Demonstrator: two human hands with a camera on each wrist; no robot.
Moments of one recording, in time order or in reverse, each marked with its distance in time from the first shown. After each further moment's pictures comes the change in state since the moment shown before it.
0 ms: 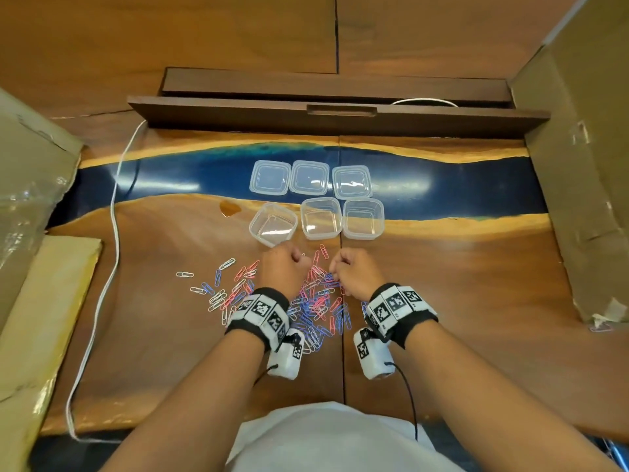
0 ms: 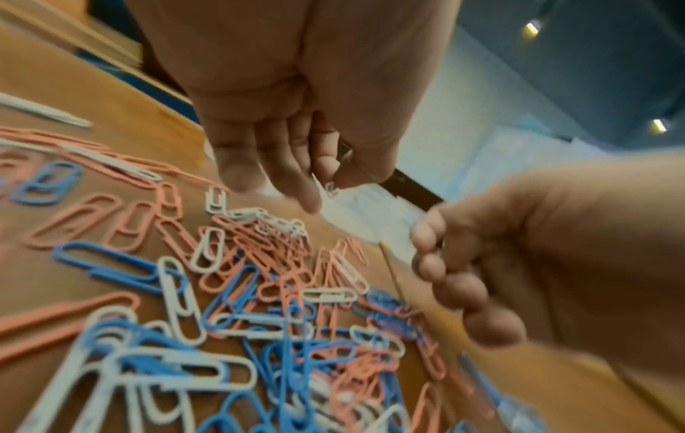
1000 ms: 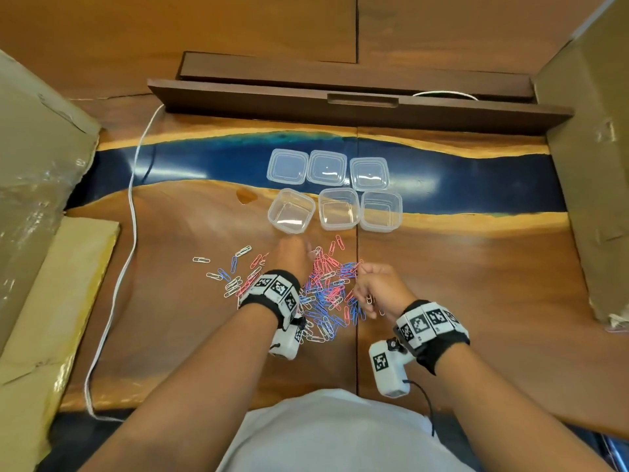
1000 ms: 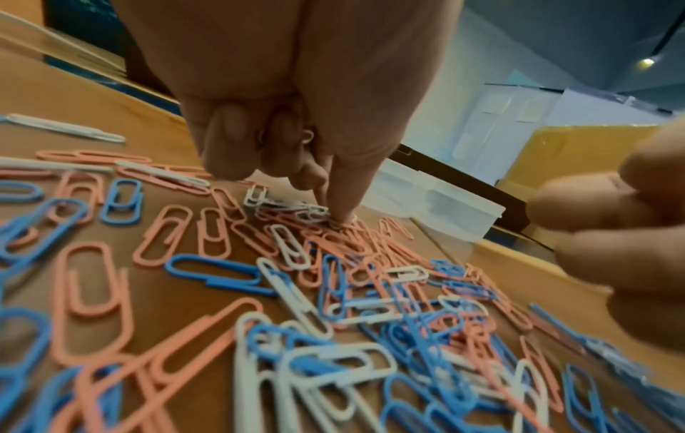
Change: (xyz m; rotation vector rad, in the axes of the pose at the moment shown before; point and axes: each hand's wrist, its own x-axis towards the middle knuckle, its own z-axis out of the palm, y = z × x) left_hand 0.015 -0.017 -0.004 0.249 -0.110 0.026; right_hand -0.036 0.016 0.006 0.511 -0.130 0.222
